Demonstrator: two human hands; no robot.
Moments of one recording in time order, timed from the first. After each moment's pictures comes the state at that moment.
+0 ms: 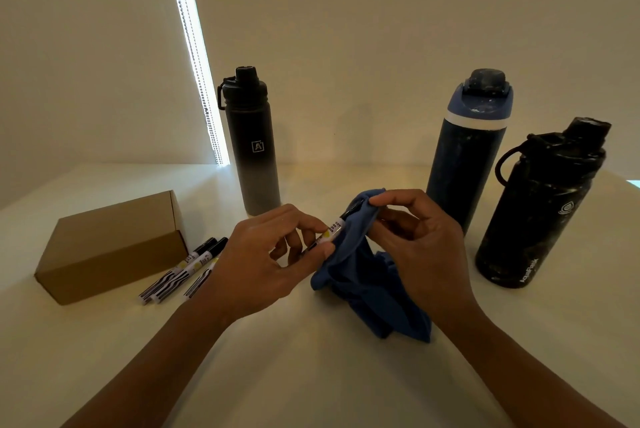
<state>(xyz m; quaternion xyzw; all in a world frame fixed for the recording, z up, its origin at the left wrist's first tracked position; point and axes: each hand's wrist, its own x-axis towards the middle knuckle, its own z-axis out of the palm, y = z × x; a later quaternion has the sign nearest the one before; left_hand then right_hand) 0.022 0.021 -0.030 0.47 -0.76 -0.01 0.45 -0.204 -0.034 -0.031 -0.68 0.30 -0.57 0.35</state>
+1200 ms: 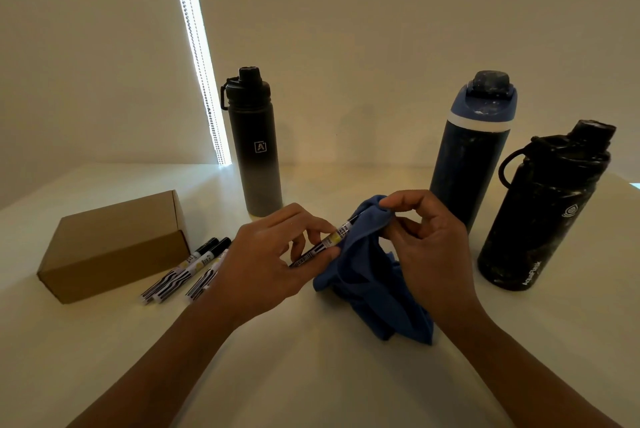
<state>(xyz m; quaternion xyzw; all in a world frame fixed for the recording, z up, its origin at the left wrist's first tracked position) 0.023 0.016 -0.034 0.47 -0.77 0.03 0.43 -0.202 -0.040 -0.034 -0.66 0.36 -0.58 0.31</state>
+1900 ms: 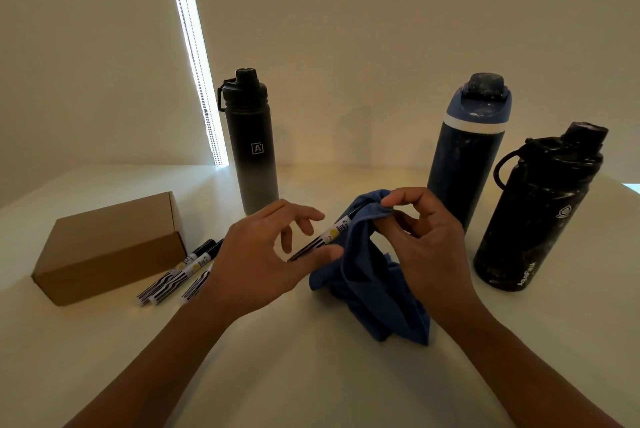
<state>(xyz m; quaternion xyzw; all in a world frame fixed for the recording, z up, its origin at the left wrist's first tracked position) 0.025 0.014 -0.033 0.53 -0.73 0.01 0.42 -0.203 -0.042 -0.029 -0.64 0.33 -0.58 0.38</state>
